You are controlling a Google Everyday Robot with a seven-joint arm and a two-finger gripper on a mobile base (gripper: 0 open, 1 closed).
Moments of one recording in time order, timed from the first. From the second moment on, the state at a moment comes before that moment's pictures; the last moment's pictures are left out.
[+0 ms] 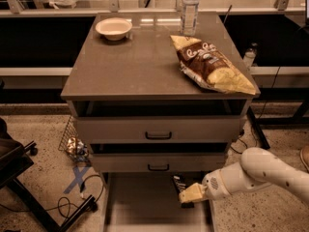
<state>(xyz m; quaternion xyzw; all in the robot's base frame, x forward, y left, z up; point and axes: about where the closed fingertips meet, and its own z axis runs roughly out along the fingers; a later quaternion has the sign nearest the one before) 0.405 -0.118 0.523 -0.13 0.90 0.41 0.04</state>
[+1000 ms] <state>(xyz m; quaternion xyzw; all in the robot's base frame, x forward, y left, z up) 0.447 -0.073 0.305 -0.08 0.86 0.50 0.02</state>
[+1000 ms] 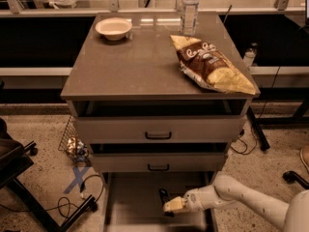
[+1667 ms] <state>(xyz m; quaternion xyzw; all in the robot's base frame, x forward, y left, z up) 0.444 -0.068 0.237 -0.04 0.85 0.53 -0.01</state>
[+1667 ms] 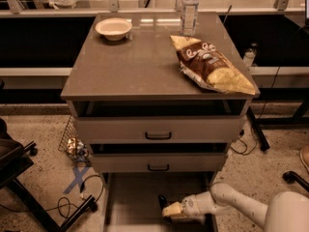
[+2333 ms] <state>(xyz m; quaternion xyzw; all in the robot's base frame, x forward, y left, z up) 0.442 -0.063 0.238 -0.04 0.85 0.53 -0.02</state>
